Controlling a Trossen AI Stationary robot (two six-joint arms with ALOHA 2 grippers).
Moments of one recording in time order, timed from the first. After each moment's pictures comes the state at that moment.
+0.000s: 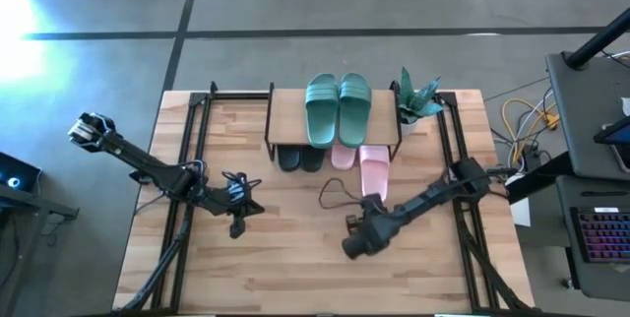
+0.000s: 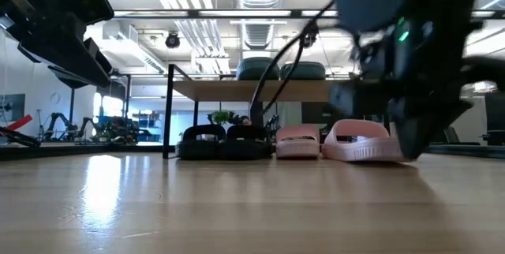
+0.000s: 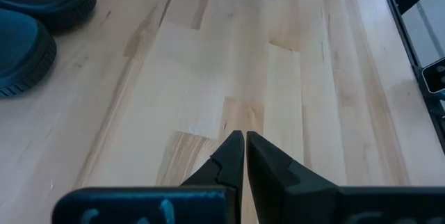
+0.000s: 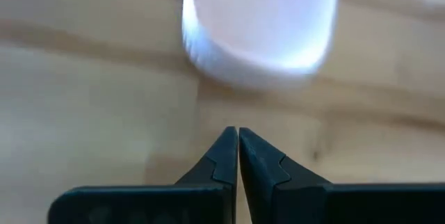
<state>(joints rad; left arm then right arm) -0.46 0.93 0.41 -0.13 -0.30 -0.59 0.47 2.06 1.37 -1.19 0.39 1.93</state>
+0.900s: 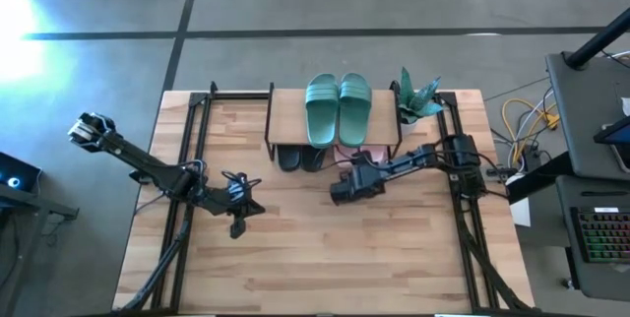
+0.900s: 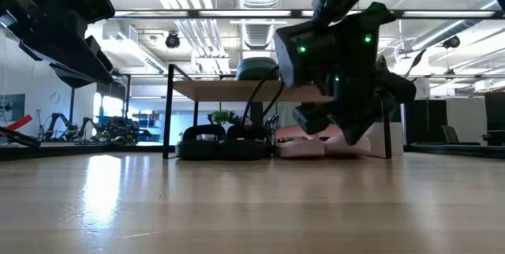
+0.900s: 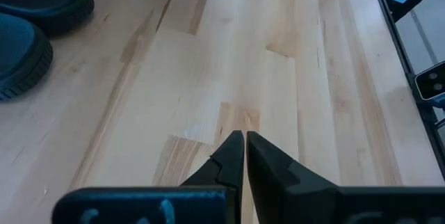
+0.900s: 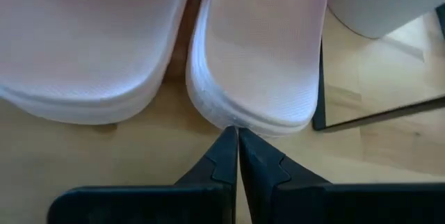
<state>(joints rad) -0.46 0.93 0.41 -0.11 -0.30 -0.60 0.10 2.03 1.28 -1.11 0.67 1.54</state>
